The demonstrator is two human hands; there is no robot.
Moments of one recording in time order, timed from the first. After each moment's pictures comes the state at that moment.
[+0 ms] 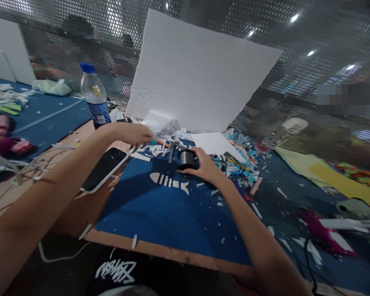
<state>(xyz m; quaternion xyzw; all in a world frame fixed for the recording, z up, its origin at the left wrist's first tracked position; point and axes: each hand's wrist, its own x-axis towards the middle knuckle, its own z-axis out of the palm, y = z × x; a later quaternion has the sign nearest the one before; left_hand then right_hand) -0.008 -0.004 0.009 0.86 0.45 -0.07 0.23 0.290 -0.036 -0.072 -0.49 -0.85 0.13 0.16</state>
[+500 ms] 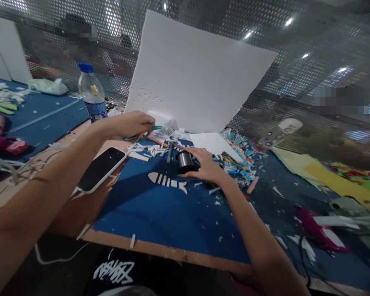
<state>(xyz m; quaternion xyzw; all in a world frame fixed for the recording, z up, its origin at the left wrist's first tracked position) -0.010 -0.015 0.028 0.87 0.45 0.09 0.19 0.295 -0.039 -0.061 -0.46 -0.88 0.08 0.09</state>
